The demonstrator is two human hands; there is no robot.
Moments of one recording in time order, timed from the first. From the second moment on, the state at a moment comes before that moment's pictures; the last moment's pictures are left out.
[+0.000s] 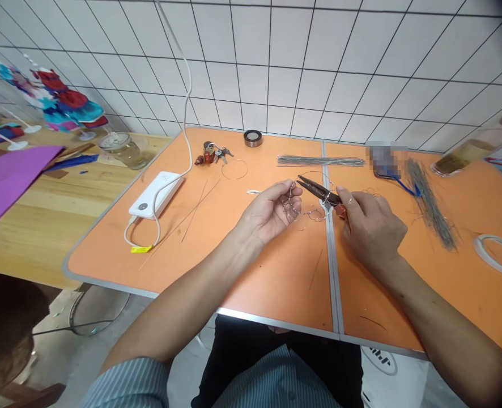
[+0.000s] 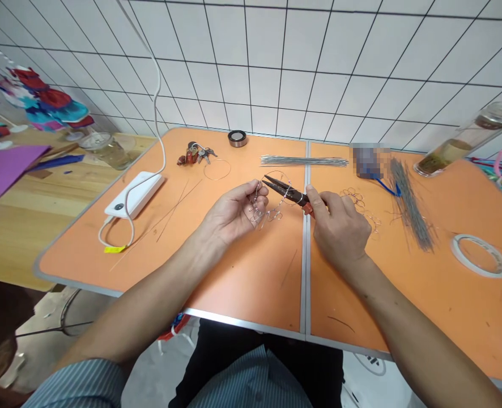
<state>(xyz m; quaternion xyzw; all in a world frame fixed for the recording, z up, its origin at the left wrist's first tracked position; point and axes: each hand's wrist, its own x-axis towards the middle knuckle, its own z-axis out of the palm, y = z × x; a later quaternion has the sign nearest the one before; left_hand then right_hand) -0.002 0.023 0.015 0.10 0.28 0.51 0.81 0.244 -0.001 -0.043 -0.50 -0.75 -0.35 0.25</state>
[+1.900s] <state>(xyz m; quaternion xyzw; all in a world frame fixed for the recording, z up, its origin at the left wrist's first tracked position) 0.002 0.013 0.013 0.24 0.32 0.56 0.73 0.254 0.005 -0.027 -0.56 -0.73 -0.31 0.23</state>
